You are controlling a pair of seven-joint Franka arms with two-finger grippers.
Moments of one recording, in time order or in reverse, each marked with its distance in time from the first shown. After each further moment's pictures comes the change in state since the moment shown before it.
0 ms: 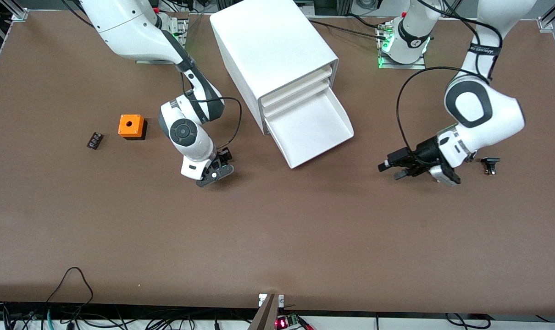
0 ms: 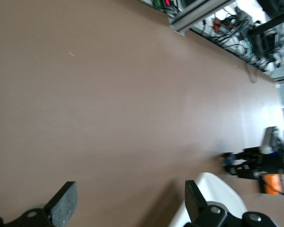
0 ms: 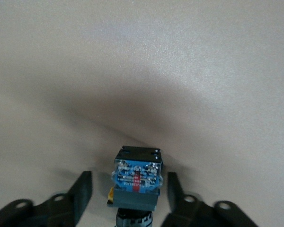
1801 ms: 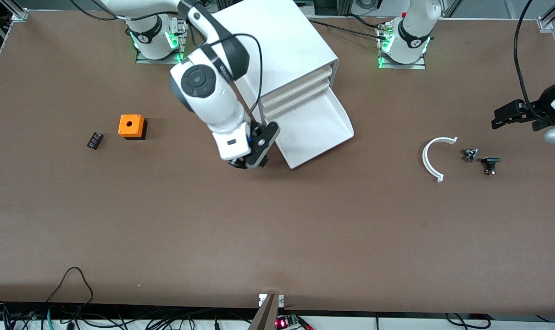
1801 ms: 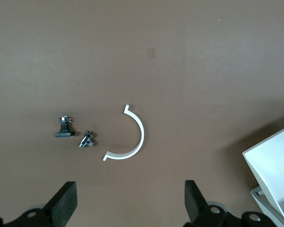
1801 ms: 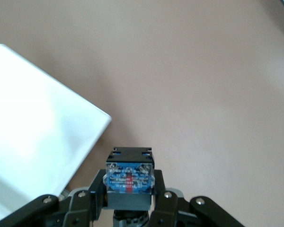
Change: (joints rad) left arm 0.022 -0.124 0.089 0.610 1.063 -0.851 -0.670; right arm 0.005 -0.084 0.240 0.405 0.020 -0.238 -0.500
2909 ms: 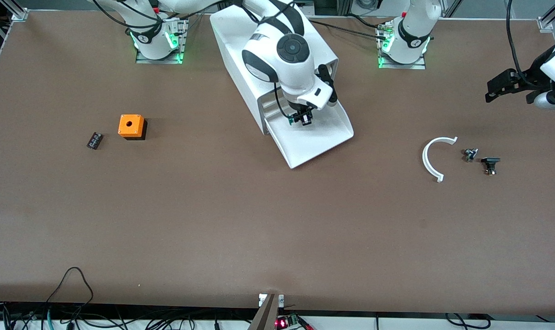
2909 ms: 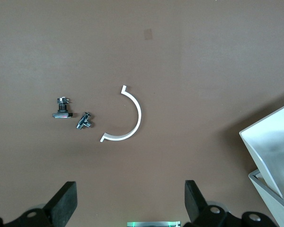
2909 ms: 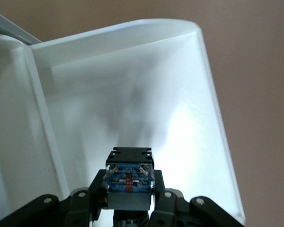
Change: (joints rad) left arm 0.000 -0.197 -0.015 -0.210 0.004 0.016 -0.017; right arm 0.230 0.172 0.075 0.086 -0.149 -0.128 -0.340
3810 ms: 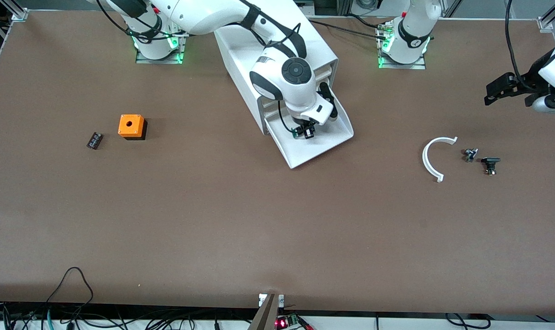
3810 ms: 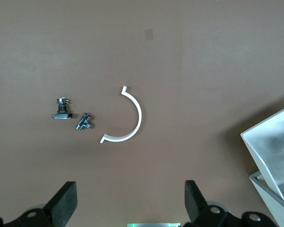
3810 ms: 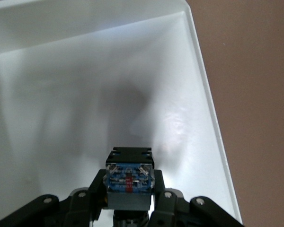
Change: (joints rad) left arm 0.000 0.008 0.004 -0.004 0.000 0.012 0.000; right arm 0.031 0.099 -0.058 0.032 -0.024 0.124 -0.003
